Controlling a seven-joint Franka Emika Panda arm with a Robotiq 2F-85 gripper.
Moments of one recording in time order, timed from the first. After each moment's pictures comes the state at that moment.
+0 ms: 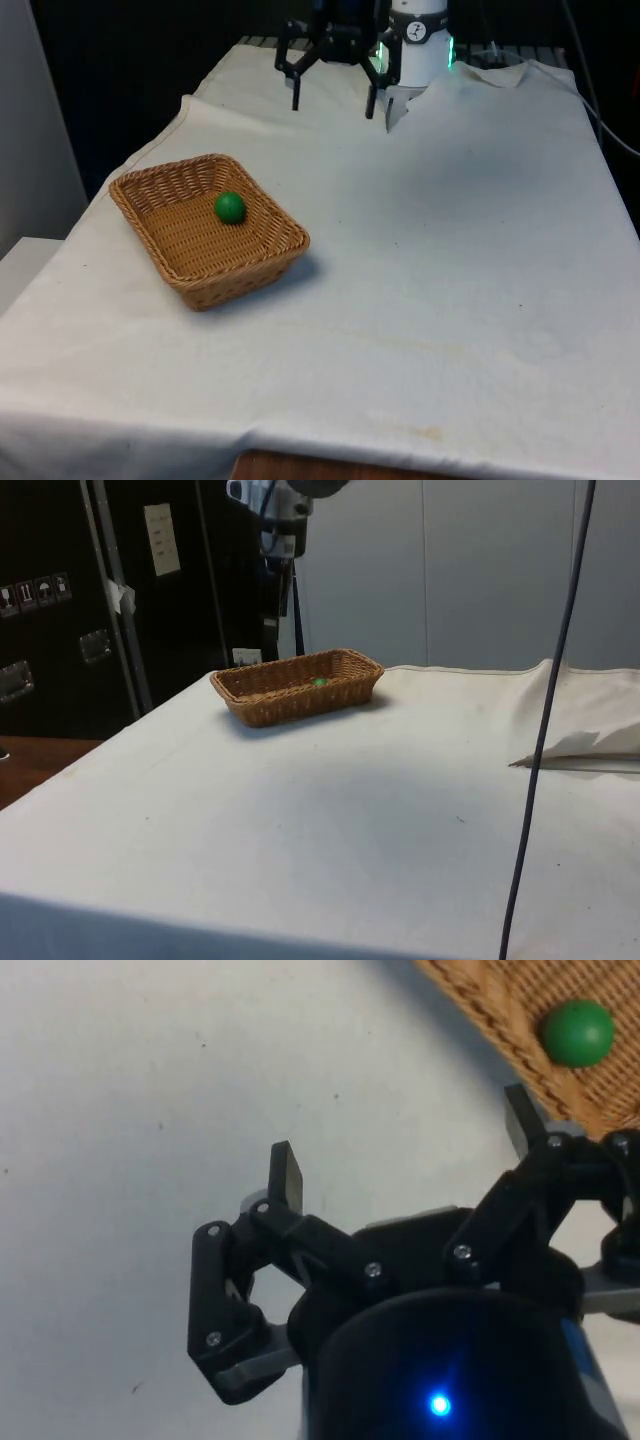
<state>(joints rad) 0.51 0.17 -0.64 -2.23 0.01 2.62 -0.35</state>
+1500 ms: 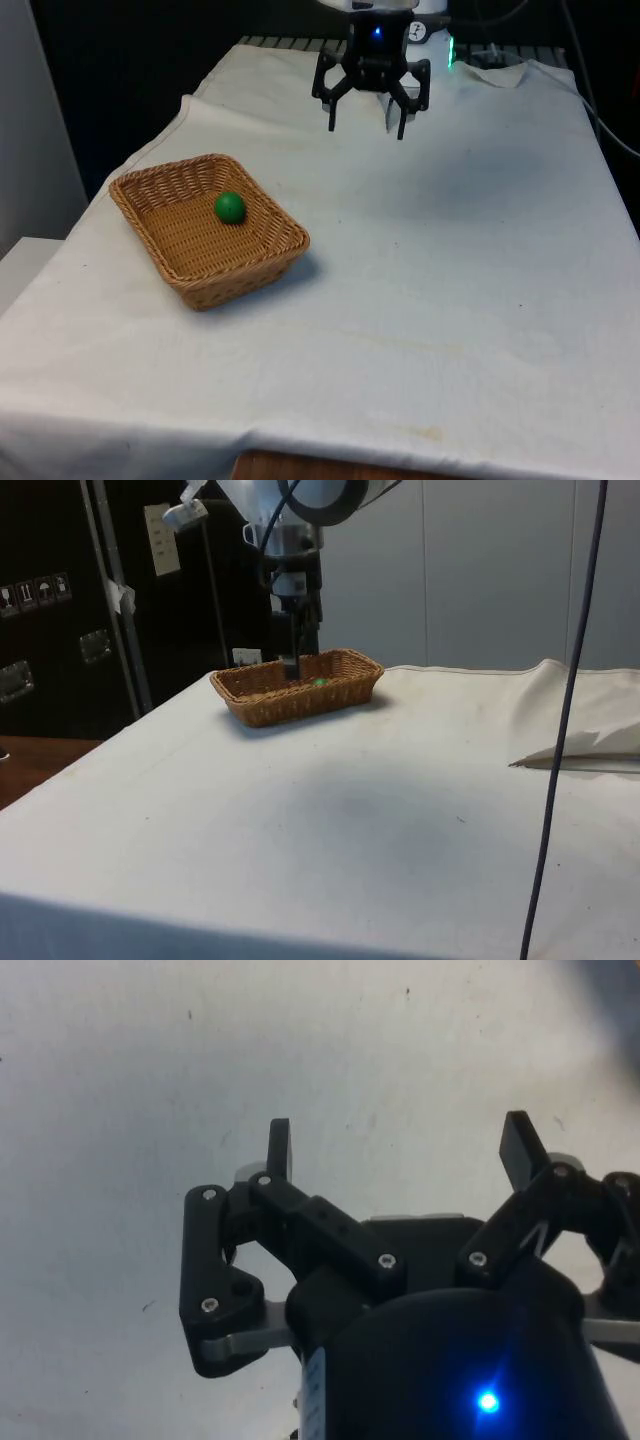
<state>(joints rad) 0.51 0.19 -0.58 -2.27 0.01 2.50 -0.10</state>
